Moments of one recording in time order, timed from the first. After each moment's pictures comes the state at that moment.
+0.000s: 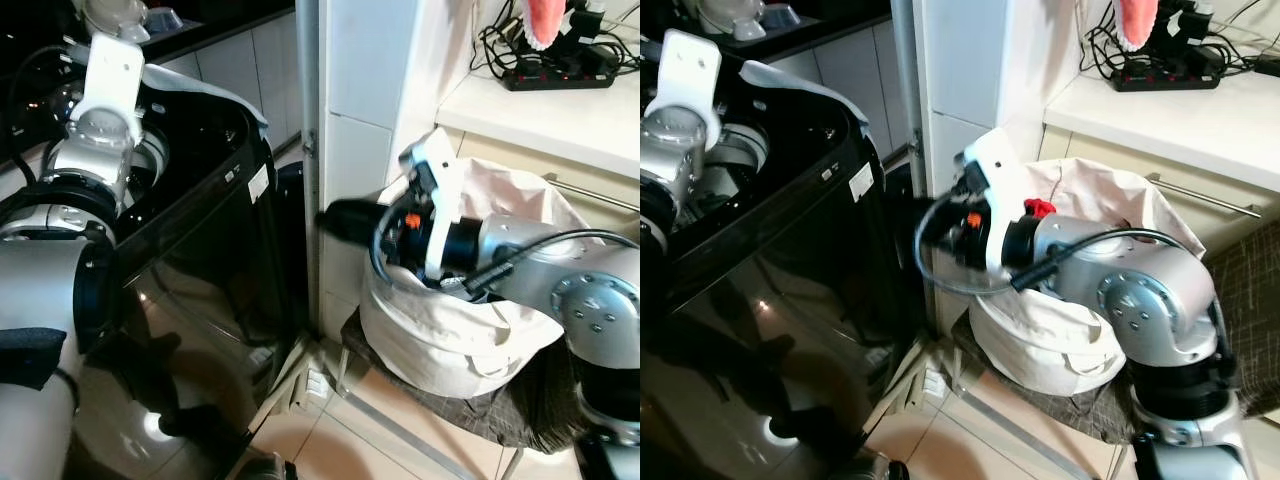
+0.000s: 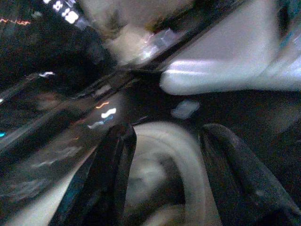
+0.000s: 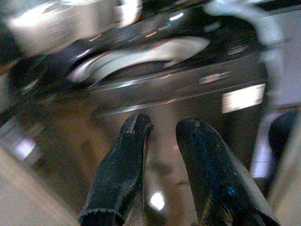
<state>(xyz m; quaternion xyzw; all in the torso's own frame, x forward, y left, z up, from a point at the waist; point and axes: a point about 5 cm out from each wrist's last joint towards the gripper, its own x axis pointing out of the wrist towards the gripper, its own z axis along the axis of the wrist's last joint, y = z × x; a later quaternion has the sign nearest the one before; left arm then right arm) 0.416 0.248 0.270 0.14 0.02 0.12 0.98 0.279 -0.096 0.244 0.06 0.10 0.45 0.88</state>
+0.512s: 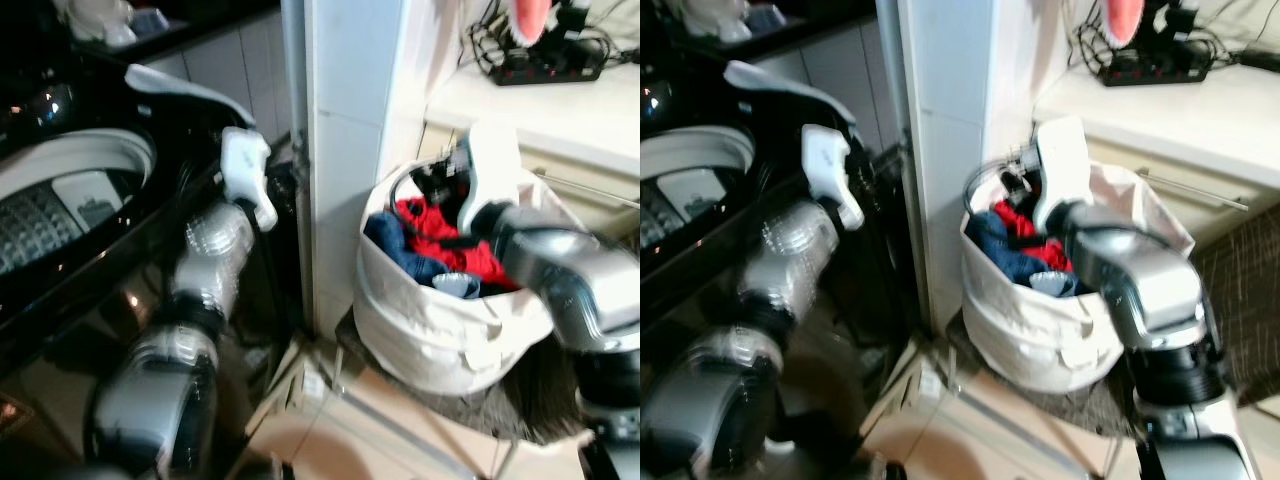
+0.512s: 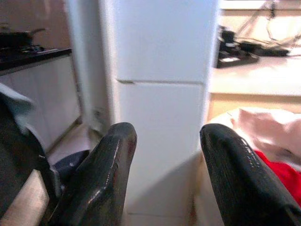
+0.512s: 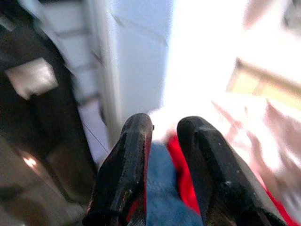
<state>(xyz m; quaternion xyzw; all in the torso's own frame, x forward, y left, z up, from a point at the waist) 0.375 0.117 0.161 -0.01 -0.05 -0.23 0.97 0.324 -0.160 0.201 -0.06 0.11 0.14 0.98</state>
